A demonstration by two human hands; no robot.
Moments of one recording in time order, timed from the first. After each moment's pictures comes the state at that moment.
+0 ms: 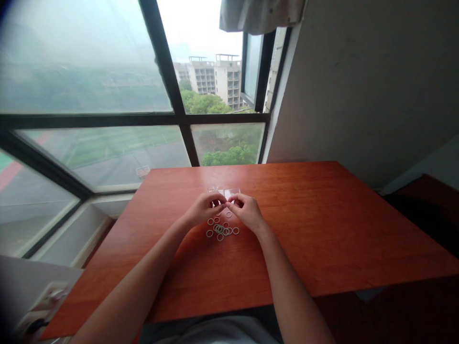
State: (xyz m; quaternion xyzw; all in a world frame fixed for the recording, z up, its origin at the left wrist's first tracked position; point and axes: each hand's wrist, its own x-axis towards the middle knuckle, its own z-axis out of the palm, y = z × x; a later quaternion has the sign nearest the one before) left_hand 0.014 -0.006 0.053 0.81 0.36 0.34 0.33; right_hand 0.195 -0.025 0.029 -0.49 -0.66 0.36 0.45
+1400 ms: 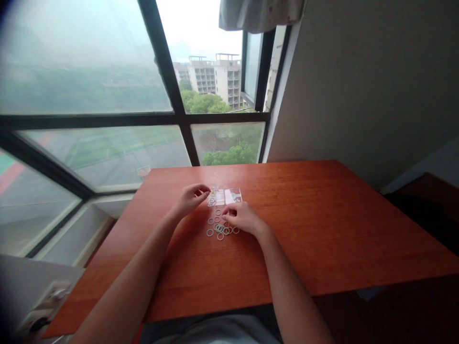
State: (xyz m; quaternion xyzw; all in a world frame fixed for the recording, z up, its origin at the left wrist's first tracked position) left_hand -0.030 0.021 0.039 0.75 0.47 0.38 0.25; right_hand 0.191 -0.032 0.029 -0.46 -0.76 0.36 0.29
